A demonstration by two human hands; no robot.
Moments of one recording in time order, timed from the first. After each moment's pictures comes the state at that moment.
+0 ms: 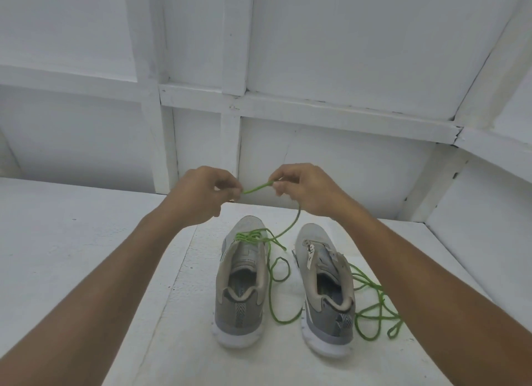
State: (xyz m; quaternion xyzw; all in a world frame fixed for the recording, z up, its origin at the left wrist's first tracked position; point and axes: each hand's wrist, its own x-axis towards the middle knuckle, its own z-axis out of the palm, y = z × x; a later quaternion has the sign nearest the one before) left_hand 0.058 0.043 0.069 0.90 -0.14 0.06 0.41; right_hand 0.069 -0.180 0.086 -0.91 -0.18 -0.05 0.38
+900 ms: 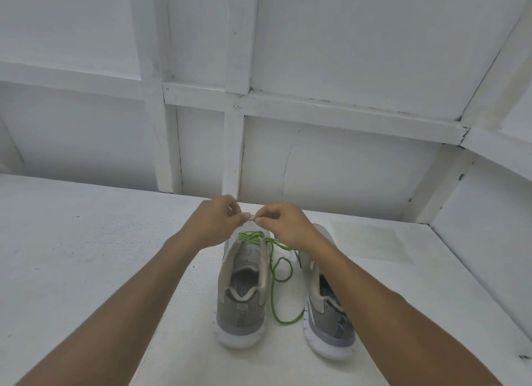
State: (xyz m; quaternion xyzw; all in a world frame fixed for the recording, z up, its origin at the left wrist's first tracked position) left_hand 0.071 0.027 0.012 0.93 -0.08 0.02 0.37; right_hand 0.073 -0.155 0.006 -0.90 -0.11 0.01 0.43
